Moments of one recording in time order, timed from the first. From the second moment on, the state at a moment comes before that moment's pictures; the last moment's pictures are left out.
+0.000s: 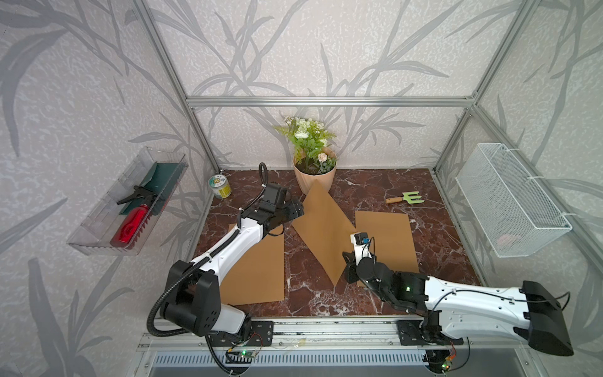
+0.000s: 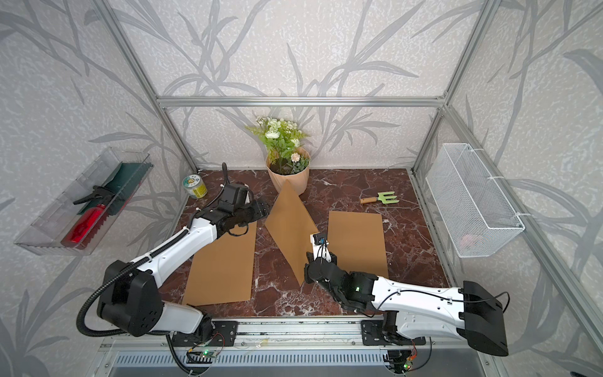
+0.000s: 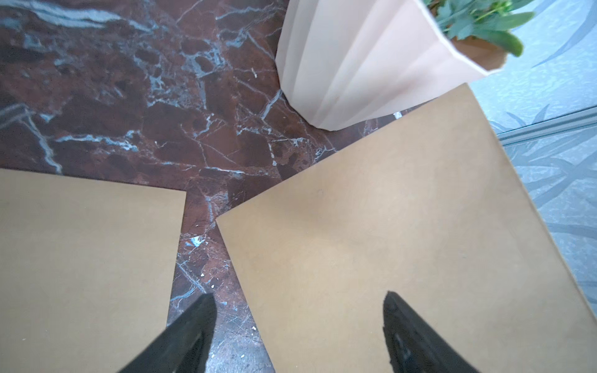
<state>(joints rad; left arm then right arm) -0.37 1.43 1.10 -0.44 0.03 -0.72 1.21 1.06 0.61 -0.12 0.56 0.61</state>
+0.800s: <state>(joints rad) -0.60 1.57 1.49 -0.68 -0.10 -0.79 1.28 0.95 0.68 -0.30 0.62 0.27</state>
